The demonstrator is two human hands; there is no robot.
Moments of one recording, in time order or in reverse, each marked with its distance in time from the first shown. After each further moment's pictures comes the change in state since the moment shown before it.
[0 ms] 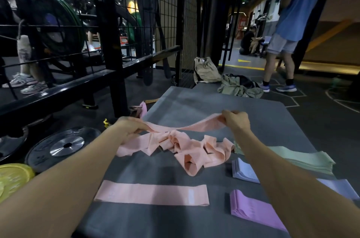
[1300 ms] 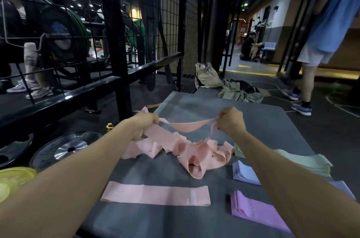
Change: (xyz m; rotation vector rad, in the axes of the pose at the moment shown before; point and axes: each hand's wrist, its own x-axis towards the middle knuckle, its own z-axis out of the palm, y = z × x) left_hand -0.017 0.032 0.019 0.149 -0.032 0.015; right_hand -0.015 -0.029 0.001 -0.490 -0.072 -0.244
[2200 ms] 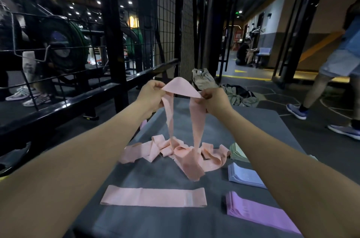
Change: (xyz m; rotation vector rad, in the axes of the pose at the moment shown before) left_hand -0.037 0.078 0.017 -0.230 0.104 0.464; right_hand -0.007 -0.063 -0.033 0.386 0.001 -0.213
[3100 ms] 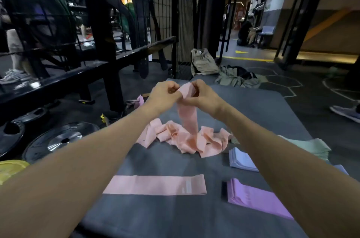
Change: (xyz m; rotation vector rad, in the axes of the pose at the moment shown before) left_hand -0.001 -0.056 0.038 0.449 -0.156 0.261; right_hand -0.015 0.027 0.024 0.089 -0.347 -0.064
